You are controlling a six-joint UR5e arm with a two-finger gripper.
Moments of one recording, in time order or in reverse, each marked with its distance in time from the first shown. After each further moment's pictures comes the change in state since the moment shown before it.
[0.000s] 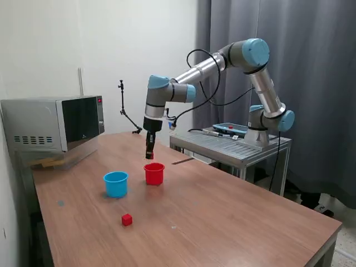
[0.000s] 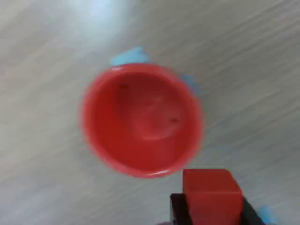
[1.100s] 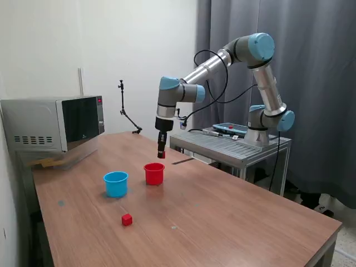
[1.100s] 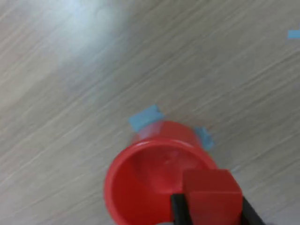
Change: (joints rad) arm 0.000 -0.092 0.181 -0.073 0.035 0.079
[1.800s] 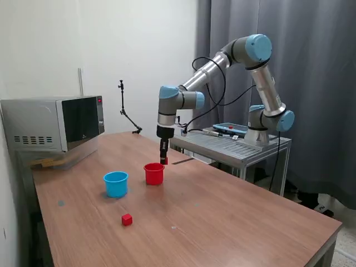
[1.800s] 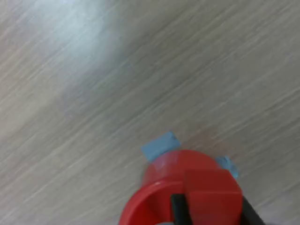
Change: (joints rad) arm -0.021 0.023 0.049 -0.028 0.006 0.007
